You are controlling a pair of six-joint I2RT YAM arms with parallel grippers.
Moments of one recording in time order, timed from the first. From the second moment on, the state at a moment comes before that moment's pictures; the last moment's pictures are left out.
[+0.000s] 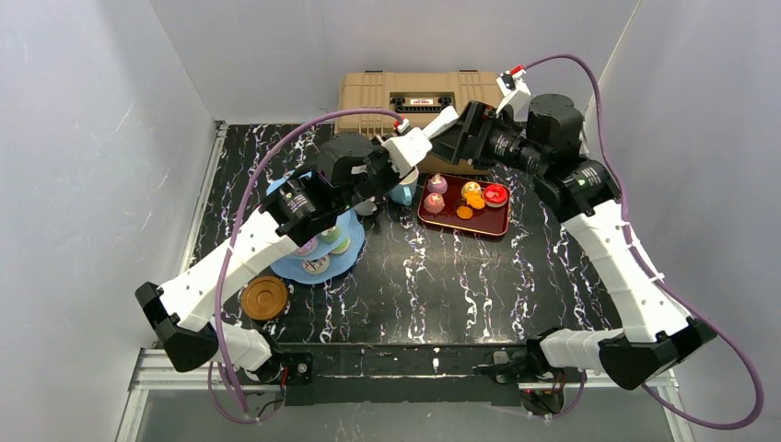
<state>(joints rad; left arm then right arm) -0.88 1.37 1.56 -0.53 -0.17 0.40 0.48 1.25 1.57 -0.55 -0.40 0.62</state>
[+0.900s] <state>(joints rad) -0.88 1.39 1.58 -0.52 -0.18 0.38 0.49 1.26 1.47 -0.33 -0.52 0.71</state>
